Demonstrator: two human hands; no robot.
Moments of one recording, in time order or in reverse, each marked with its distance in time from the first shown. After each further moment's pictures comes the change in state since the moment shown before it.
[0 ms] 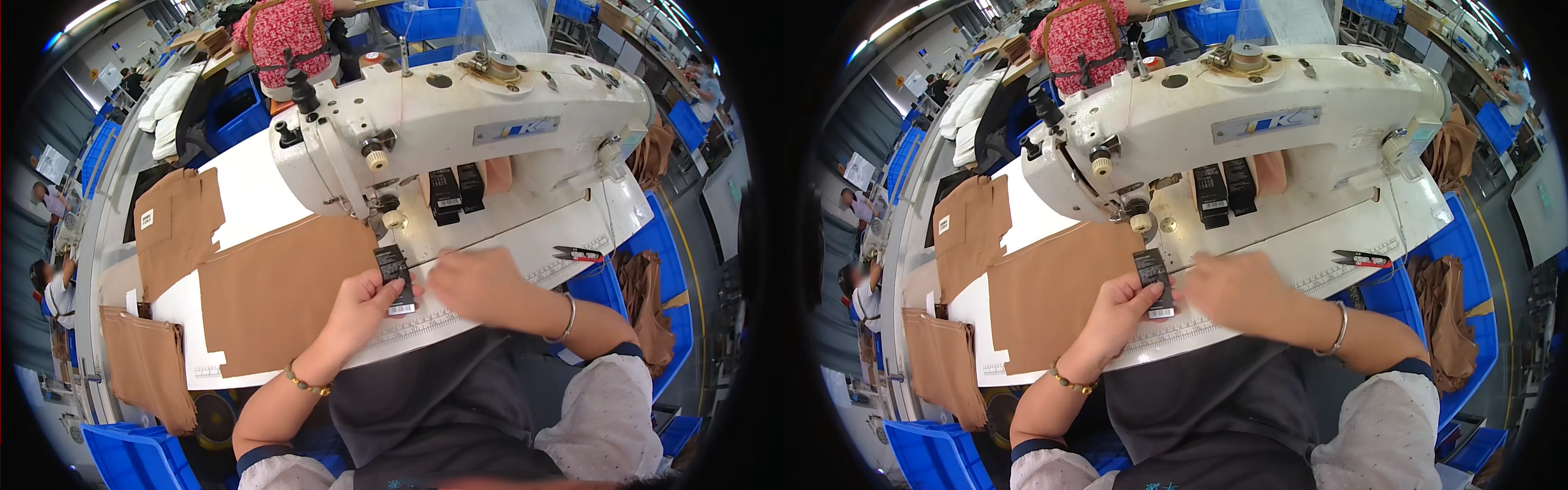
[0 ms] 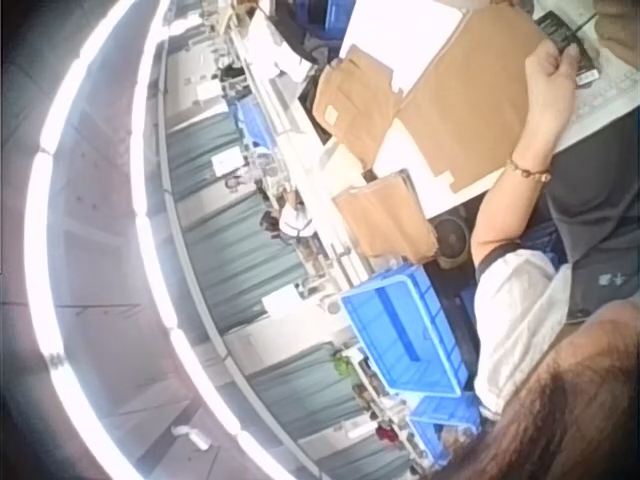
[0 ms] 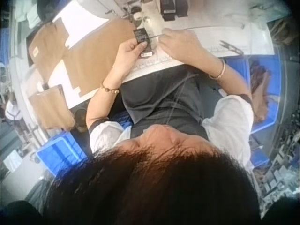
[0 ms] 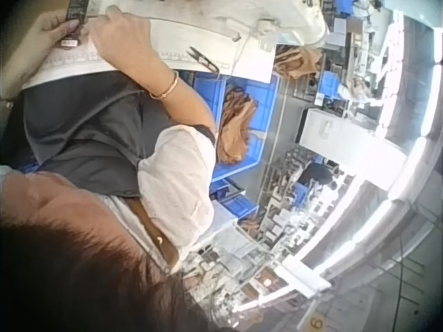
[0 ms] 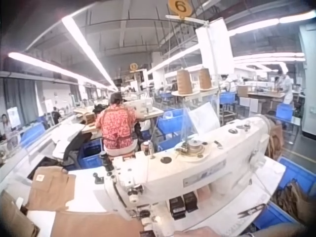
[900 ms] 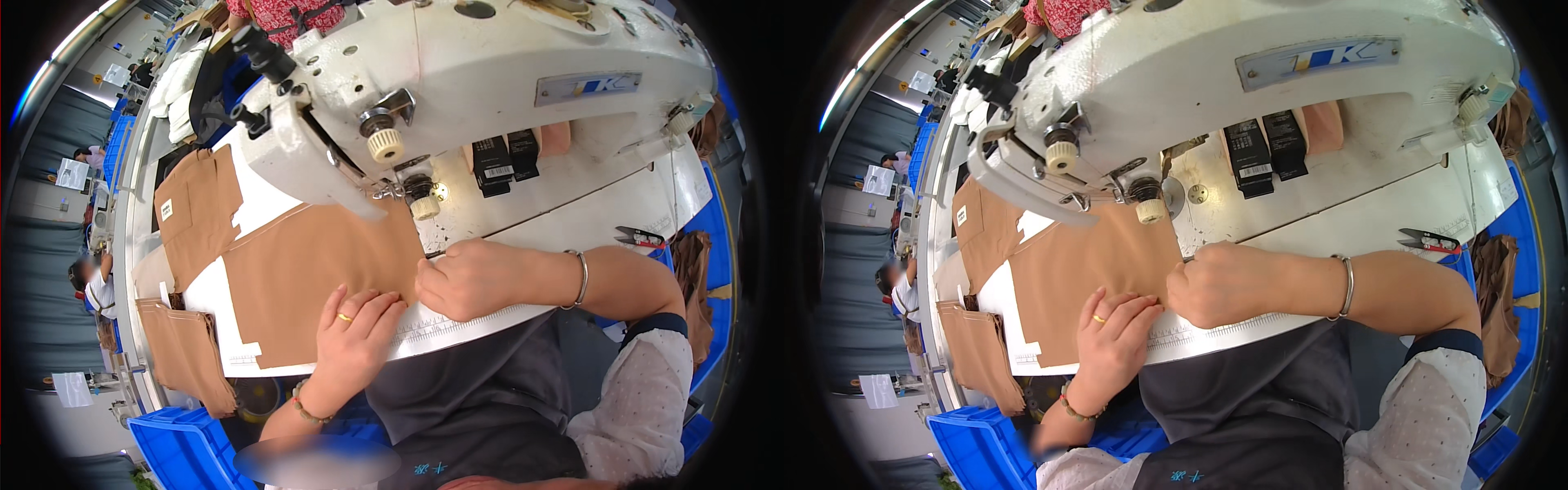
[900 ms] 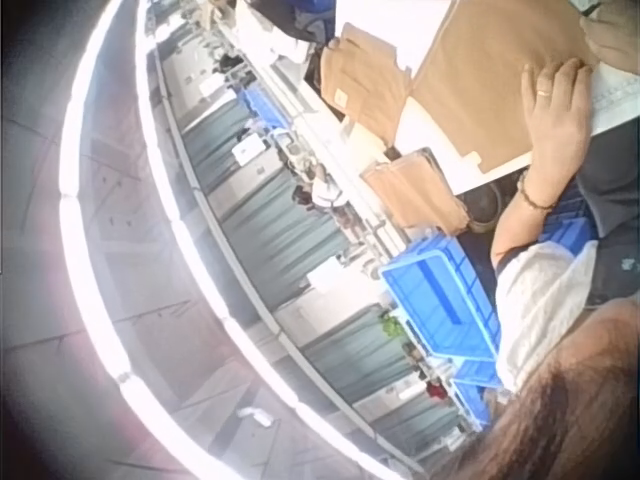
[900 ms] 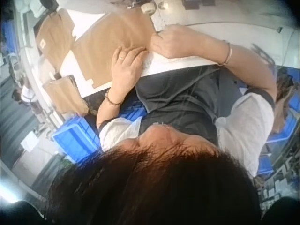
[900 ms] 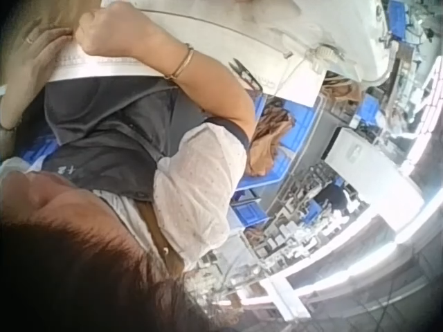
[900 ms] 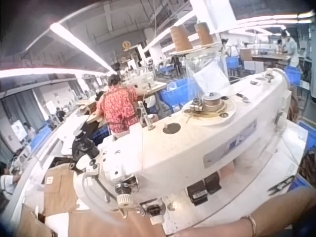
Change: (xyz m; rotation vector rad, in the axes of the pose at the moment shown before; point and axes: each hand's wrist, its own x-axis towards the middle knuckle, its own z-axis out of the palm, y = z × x) left_hand -0.058 -0.004 -0.024 1.628 0.295 0.716; right_hand 0.035 0.021 0.061 -0.113 0.124 -0.514
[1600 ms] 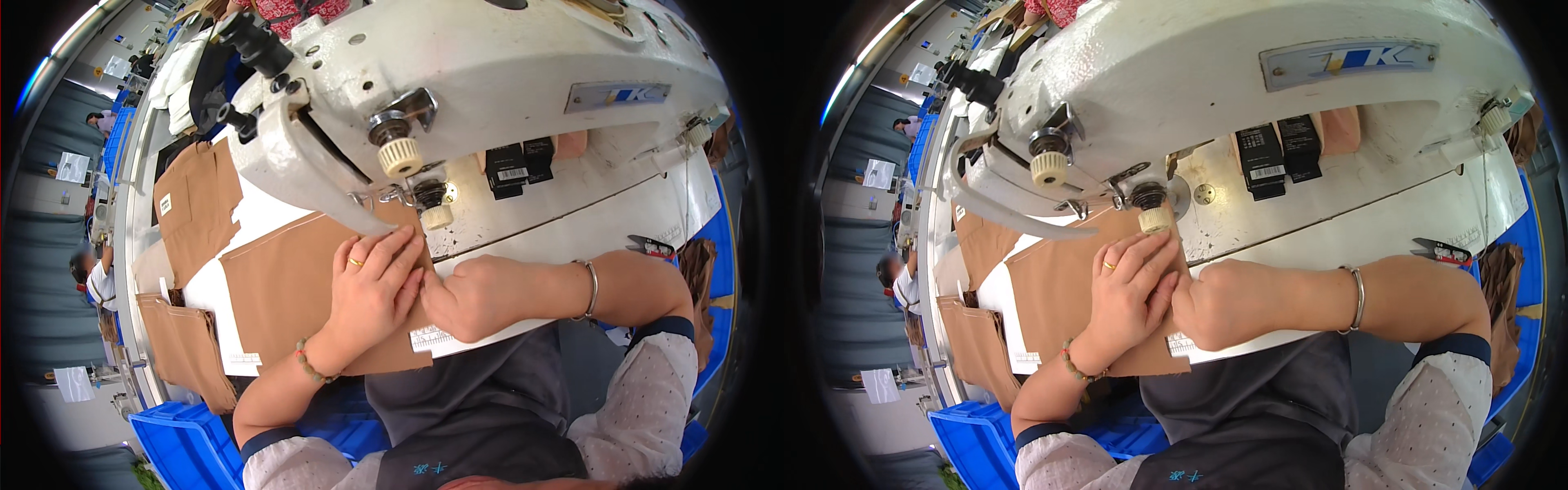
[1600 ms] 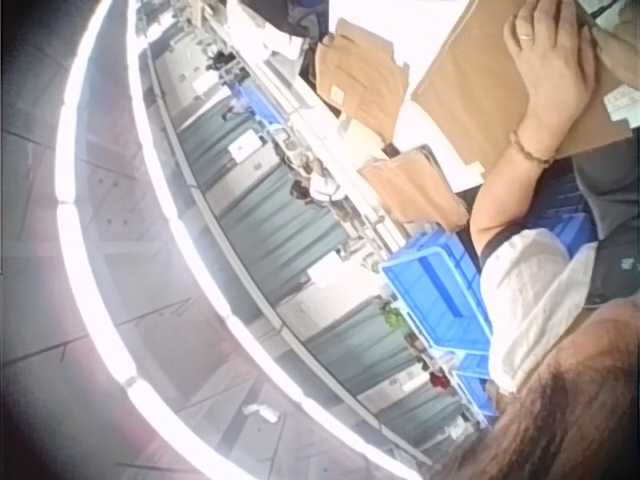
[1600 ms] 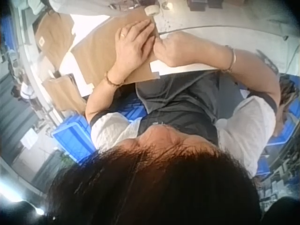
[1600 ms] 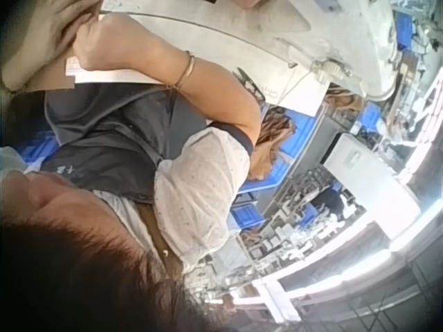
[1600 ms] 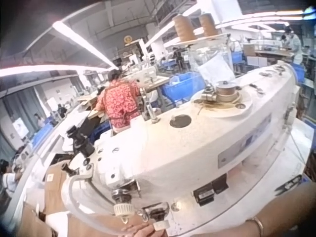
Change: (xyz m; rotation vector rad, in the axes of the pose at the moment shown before) left_hand 0.047 -0.028 0.037 -0.108 0.022 0.012; right_hand 0.000 -0.007 0.014 0.042 0.149 -0.049
